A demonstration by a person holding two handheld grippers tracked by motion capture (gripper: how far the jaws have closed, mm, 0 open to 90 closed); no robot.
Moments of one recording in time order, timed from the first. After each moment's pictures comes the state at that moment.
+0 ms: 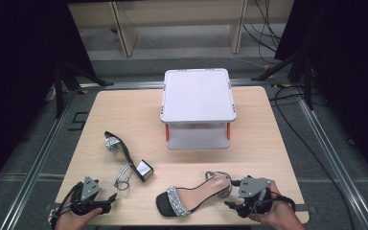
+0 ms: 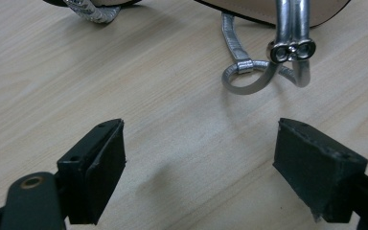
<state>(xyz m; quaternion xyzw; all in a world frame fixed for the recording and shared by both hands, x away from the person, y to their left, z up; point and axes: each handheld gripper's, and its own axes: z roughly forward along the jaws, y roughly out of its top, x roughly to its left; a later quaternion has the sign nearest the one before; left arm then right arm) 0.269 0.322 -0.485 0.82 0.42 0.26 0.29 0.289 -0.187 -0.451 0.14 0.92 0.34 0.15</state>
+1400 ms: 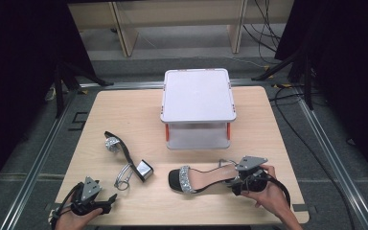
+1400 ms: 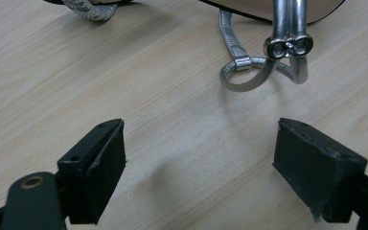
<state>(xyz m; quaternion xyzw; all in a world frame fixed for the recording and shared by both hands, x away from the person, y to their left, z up) 0.269 0.323 -0.485 0.82 0.41 0.26 0.29 0.335 -0.182 -0.458 0.30 0.89 0.33 0.14</state>
